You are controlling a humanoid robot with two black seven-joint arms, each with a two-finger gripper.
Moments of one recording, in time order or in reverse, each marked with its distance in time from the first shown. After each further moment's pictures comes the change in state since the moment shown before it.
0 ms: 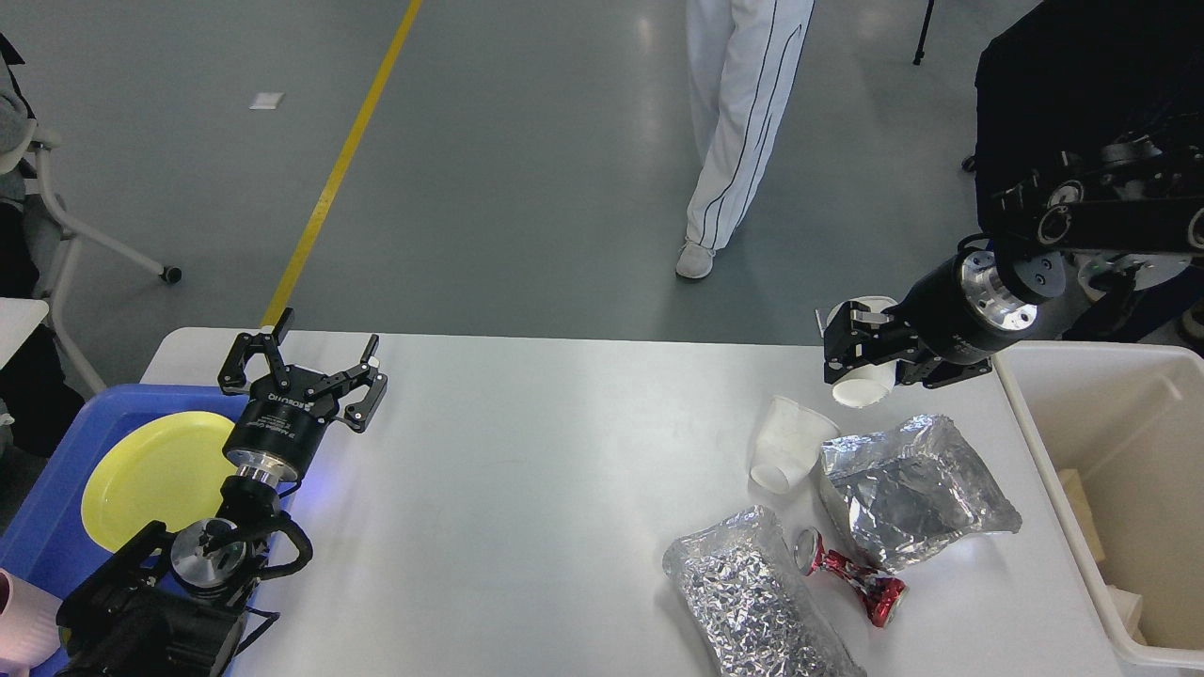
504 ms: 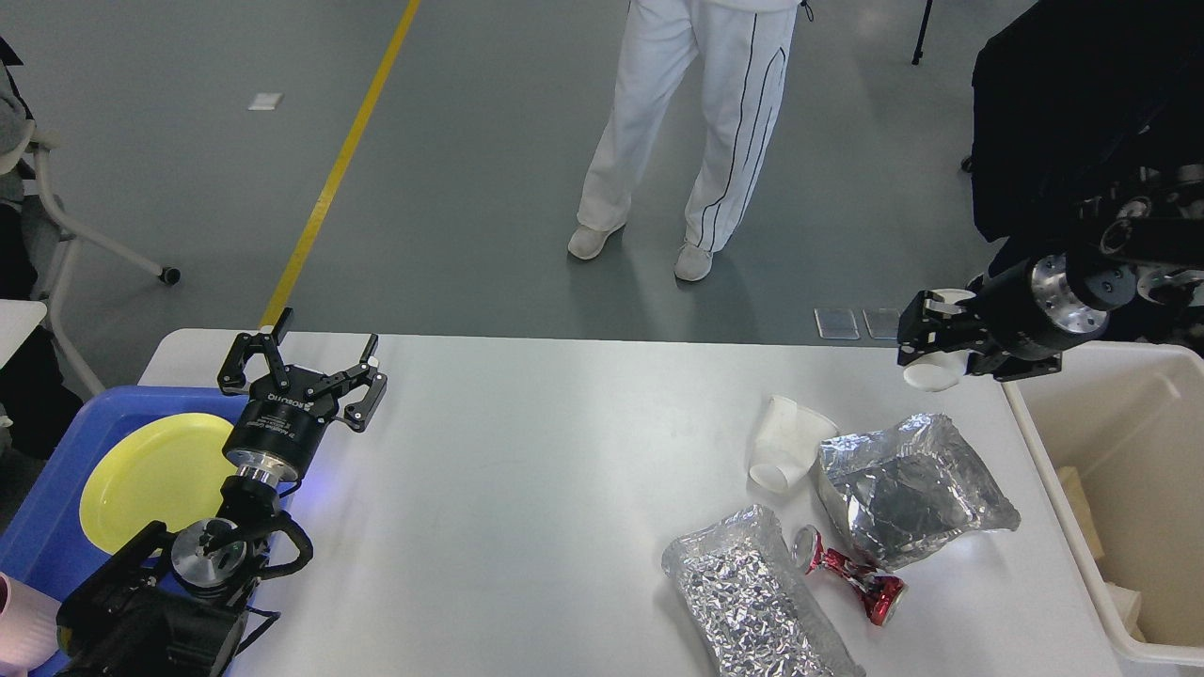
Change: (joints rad) left arm -0.001 0.000 0.000 0.000 -0.002 0.000 -0.003; right arm -0.242 -0.112 0.000 -0.311 -0.004 -0.019 0.000
